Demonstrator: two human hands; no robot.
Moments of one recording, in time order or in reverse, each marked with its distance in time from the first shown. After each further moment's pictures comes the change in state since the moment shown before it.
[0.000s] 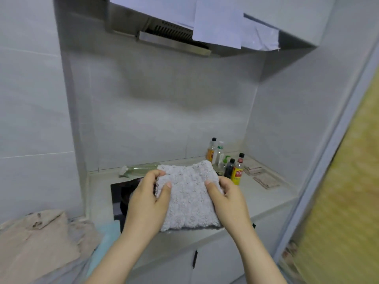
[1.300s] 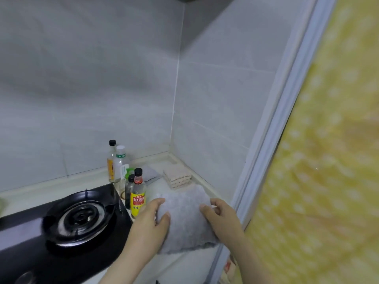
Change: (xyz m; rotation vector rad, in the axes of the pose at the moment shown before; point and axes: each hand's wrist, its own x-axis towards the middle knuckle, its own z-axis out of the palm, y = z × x) left_hand 0.150 0.046 0.592 0.048 -0.462 -0.167; right_hand 0.334 0.349 -0.360 -0.141 -0.020 0.421
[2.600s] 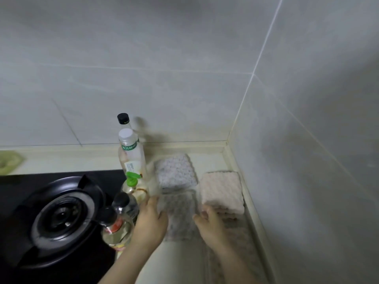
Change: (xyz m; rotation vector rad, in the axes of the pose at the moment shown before) left_hand 0.329 -0.139 0.123 0.170 0.226 -0.697; right_hand 0.419 0.115 0.163 -0.145 -0.672 0.234
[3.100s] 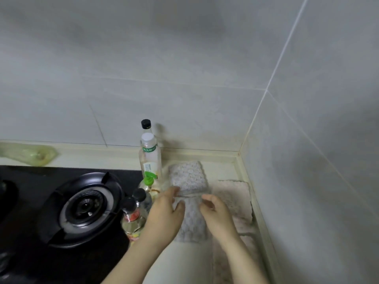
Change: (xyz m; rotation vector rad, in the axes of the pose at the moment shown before) left_hand -0.040 0.037 -0.030 -0.161 0.123 0.184; right_hand -0.030 -0.045 -0.010 0.040 0.059 -0.278
